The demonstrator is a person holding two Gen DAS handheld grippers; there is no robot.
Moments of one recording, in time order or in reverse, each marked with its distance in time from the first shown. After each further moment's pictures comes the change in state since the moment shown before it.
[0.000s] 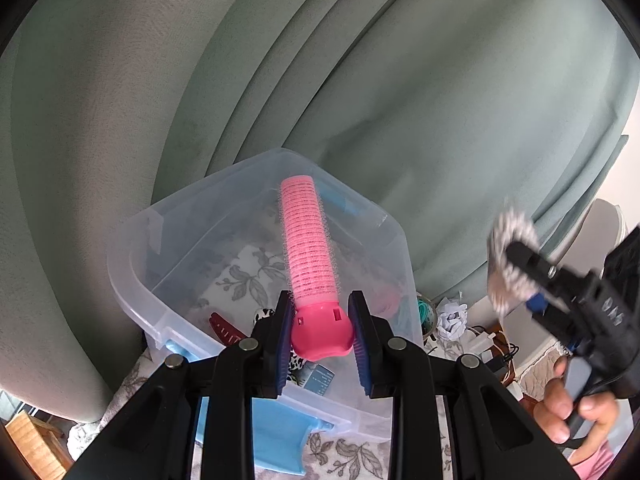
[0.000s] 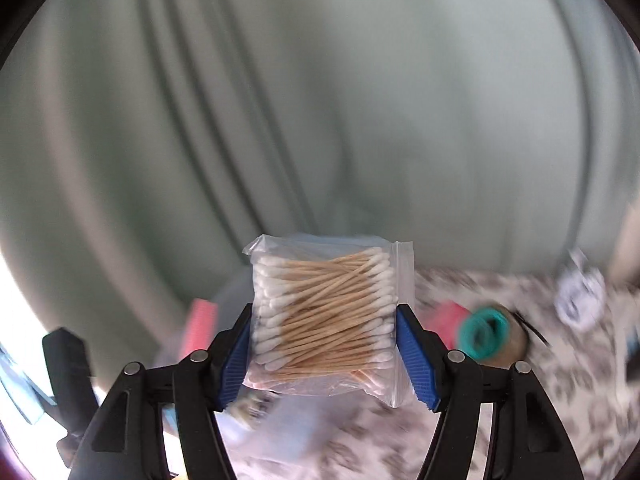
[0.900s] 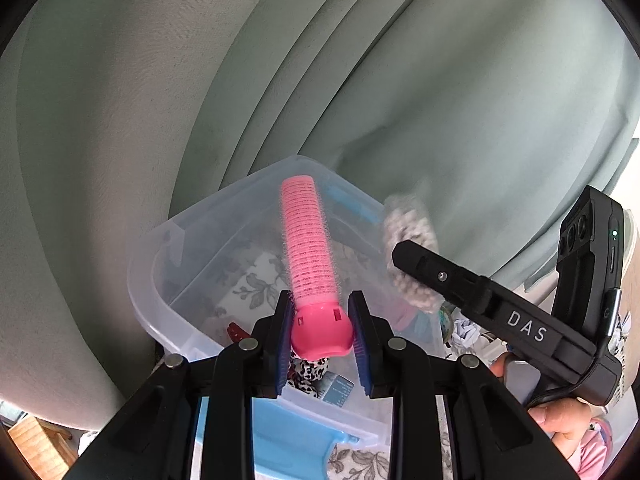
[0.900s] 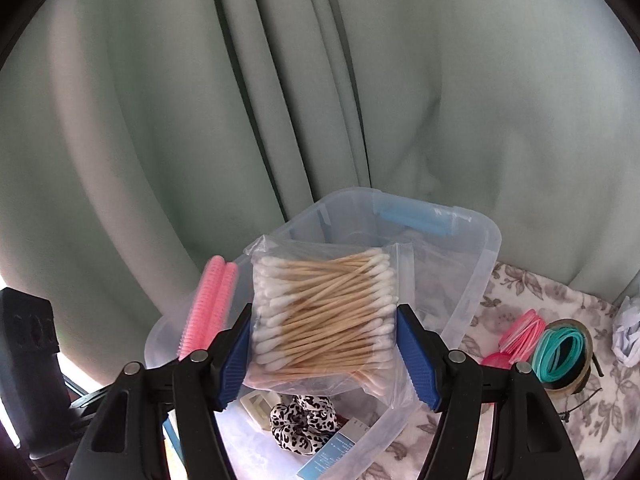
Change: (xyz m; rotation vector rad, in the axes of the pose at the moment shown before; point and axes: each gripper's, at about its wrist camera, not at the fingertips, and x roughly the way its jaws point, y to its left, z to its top) left arm -0.016 0.009 0.012 0.003 -0.015 0.049; right arm 0.084 0.039 -0.013 -0.113 0.165 0.027
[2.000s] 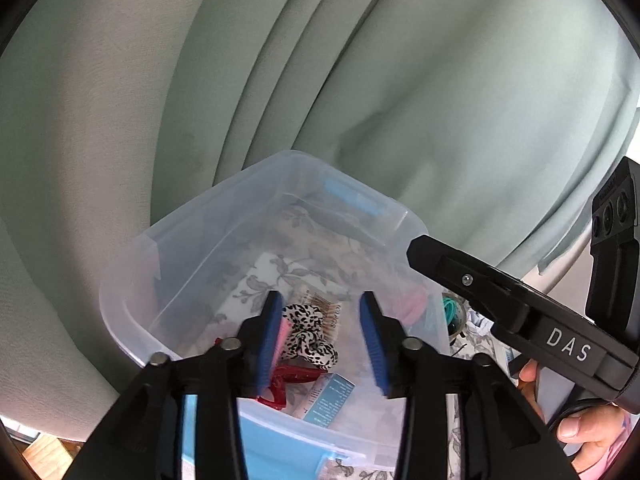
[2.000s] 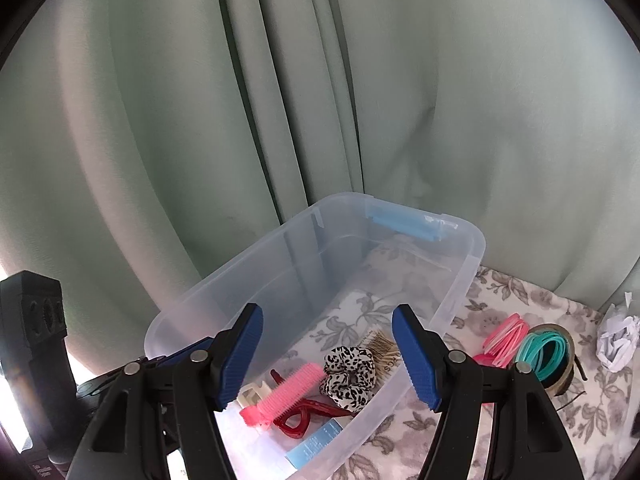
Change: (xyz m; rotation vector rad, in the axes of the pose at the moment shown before) left arm 0.013 -0.017 0.013 0.076 0.032 0.041; right arm -0.002 -0.013 0.003 -0.025 -0.007 -0.032
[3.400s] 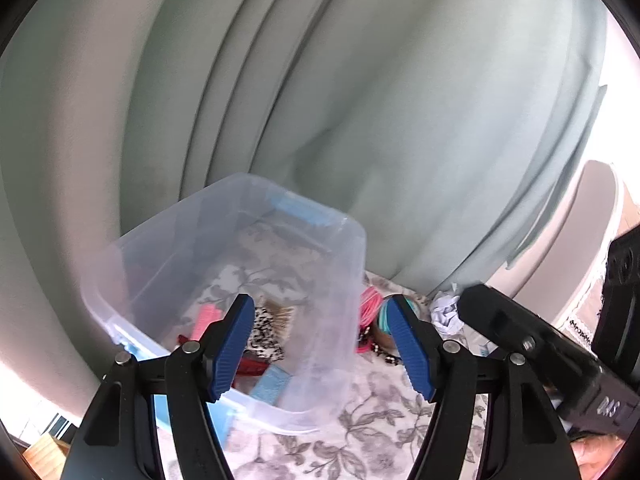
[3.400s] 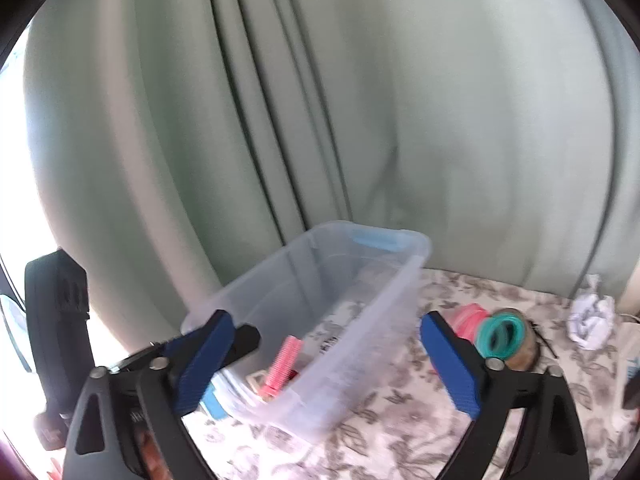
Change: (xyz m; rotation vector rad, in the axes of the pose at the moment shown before) left arm -0.035 -0.070 -0.016 0.082 -0.067 -0.042; right arm -0.086 -0.061 -0.033 0.055 -0.153 0.019
